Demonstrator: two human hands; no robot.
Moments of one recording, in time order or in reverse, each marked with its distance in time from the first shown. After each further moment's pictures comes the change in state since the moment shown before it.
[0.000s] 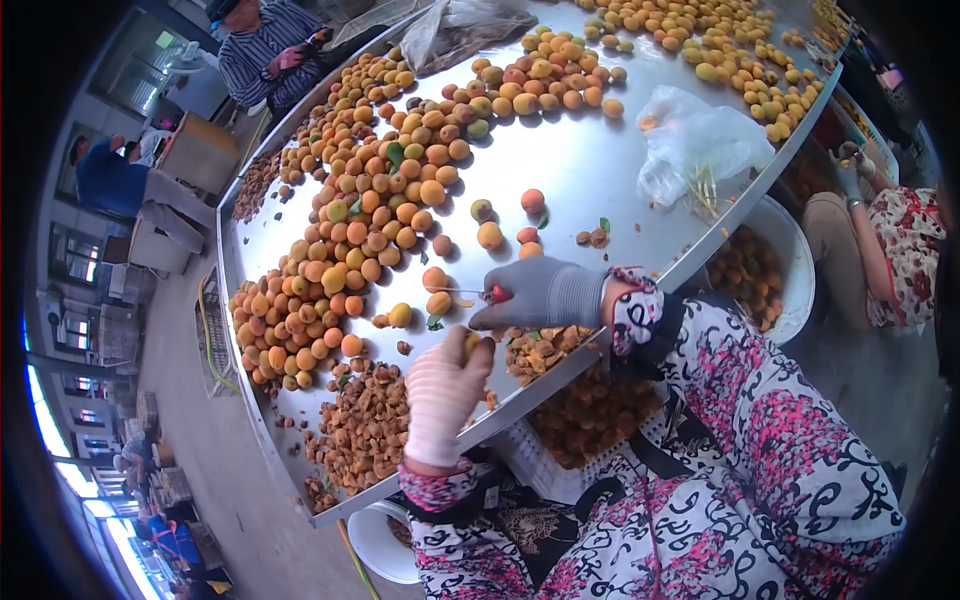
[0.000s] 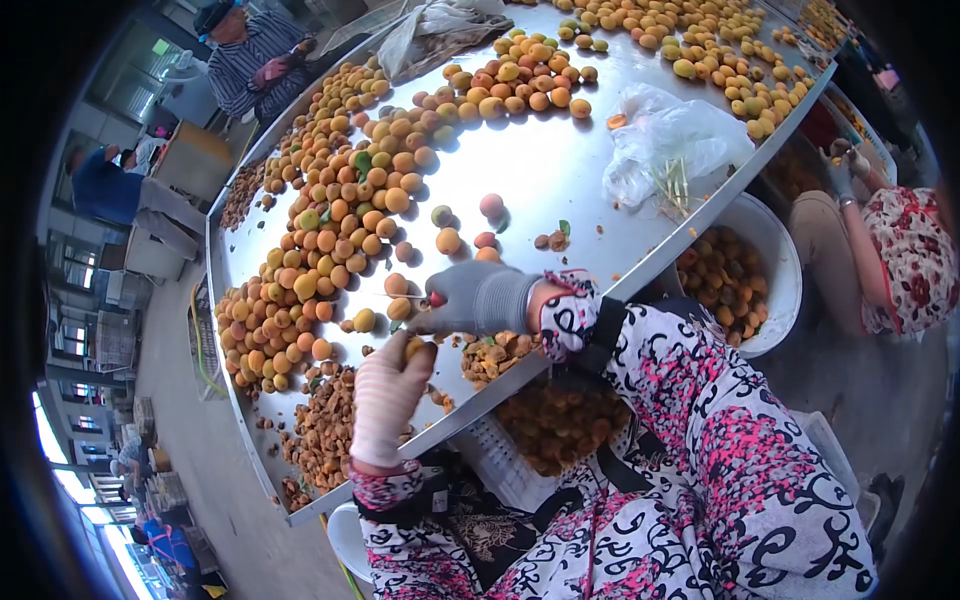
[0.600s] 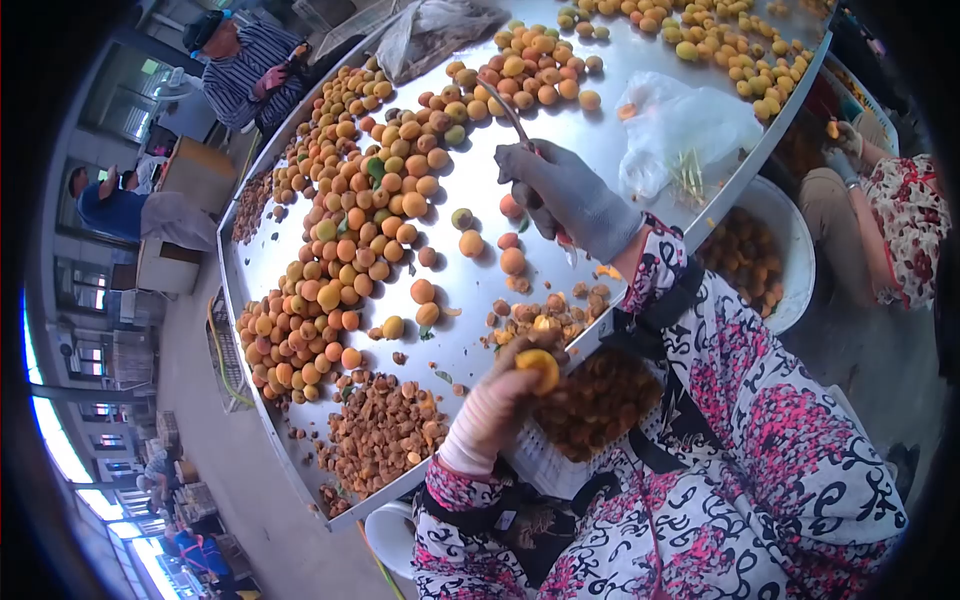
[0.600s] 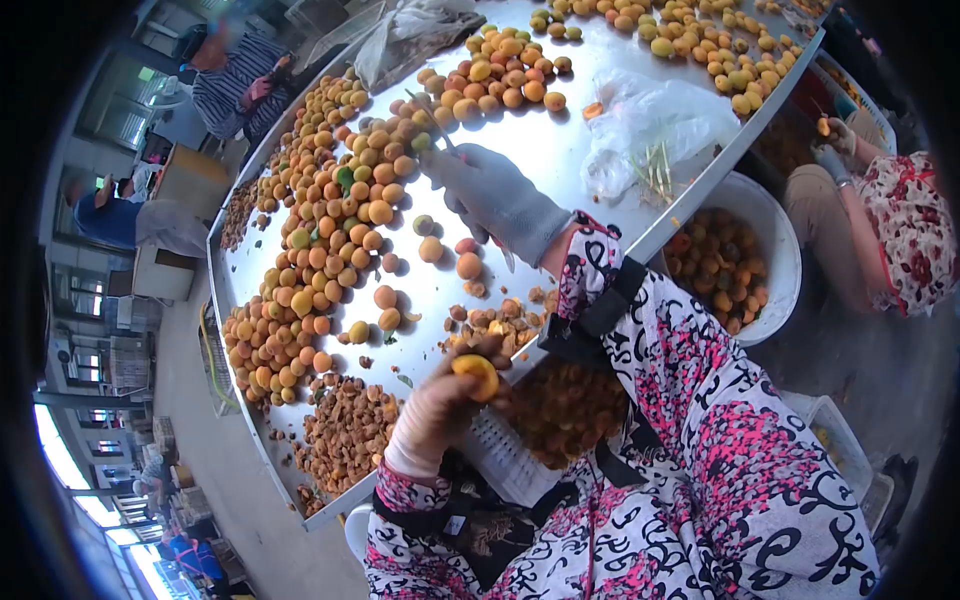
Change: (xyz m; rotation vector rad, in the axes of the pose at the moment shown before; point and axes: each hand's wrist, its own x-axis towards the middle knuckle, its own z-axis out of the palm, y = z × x) left_hand -0.012 0.030 0.045 -1.508 -0.705 -0.368; right_hand -0.016 0.024 -0.068 1.206 0.561 0.027
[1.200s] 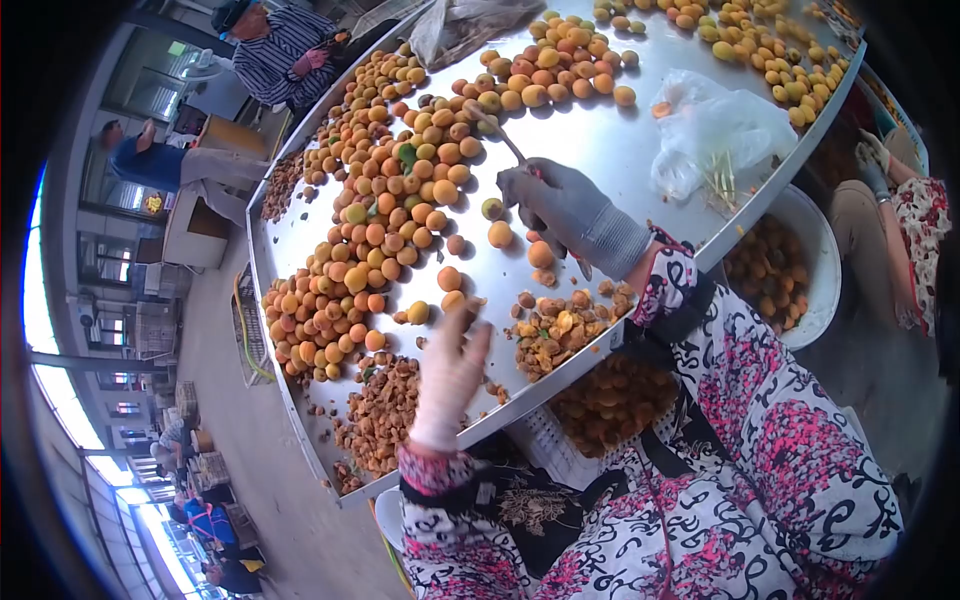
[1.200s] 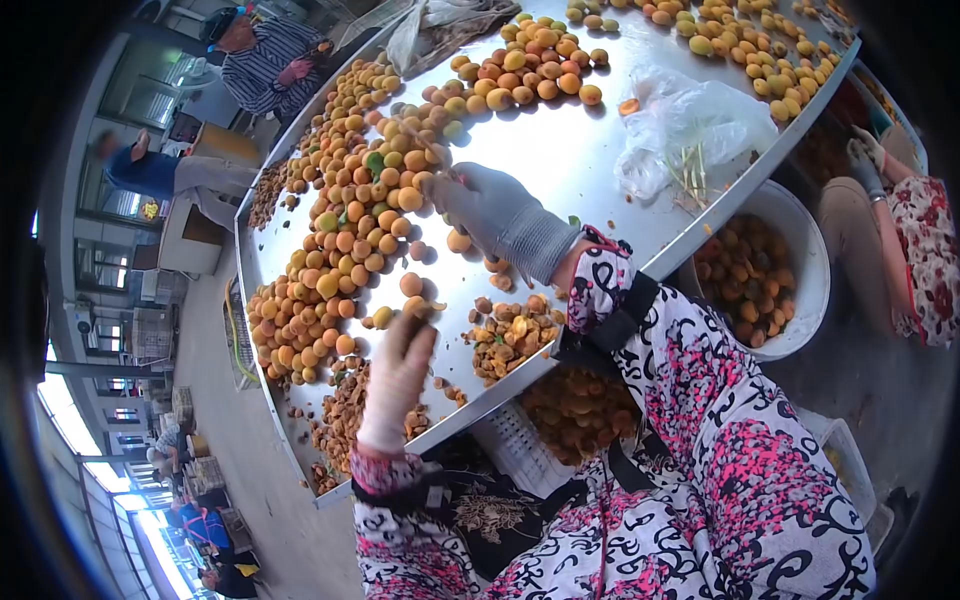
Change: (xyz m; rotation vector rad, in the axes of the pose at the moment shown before) left_hand -0.006 0.047 -0.041 1.238 0.623 0.344; right_hand 0.003 0.015 0.015 -0.232 -0.091 -0.039
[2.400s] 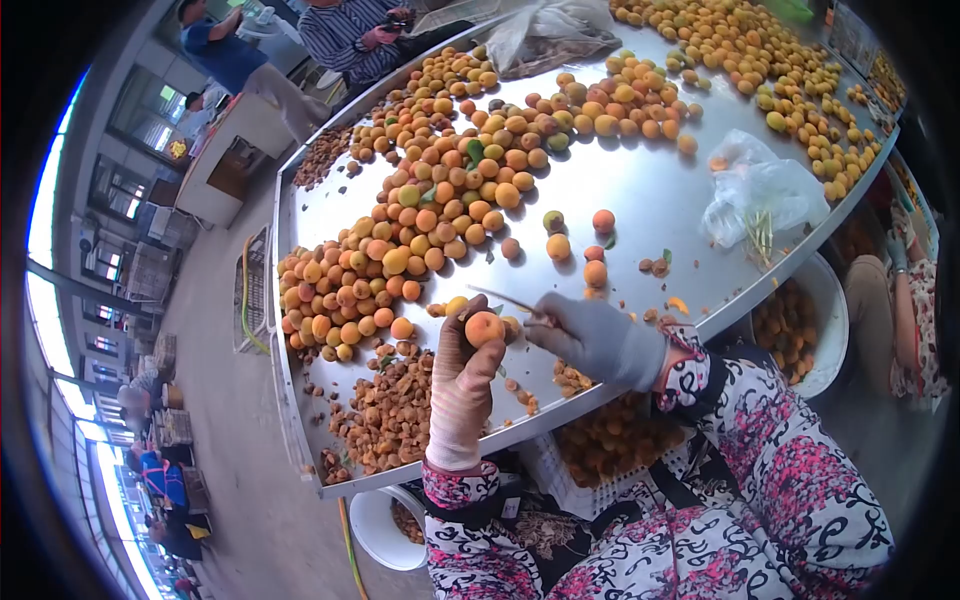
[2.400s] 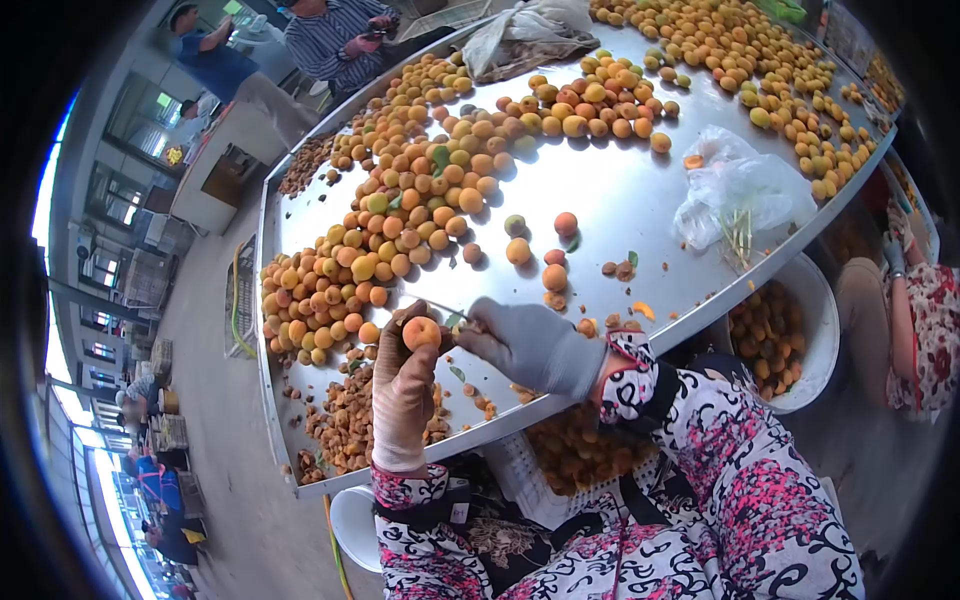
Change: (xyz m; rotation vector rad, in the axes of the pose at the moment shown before) left_hand -0.035 0.002 -0.024 -1.041 0.166 0.096; right_hand -0.054 0.041 0.066 -0.585 -0.347 -0.281
